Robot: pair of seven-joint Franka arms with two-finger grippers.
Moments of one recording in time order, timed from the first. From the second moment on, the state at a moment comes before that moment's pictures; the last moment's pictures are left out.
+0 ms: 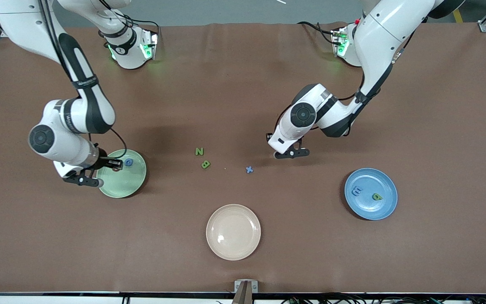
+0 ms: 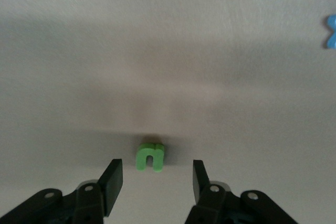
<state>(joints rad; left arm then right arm) -0.14 0.61 -0.55 -1.97 0.20 2.38 -0.89 0.07 0.36 -0.05 -2.06 0.09 2.33 0.11</state>
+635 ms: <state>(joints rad) -0.14 0.65 -0.54 -1.97 0.25 2.38 -0.90 0.03 0.48 -0.04 -2.06 0.09 2.46 0.03</state>
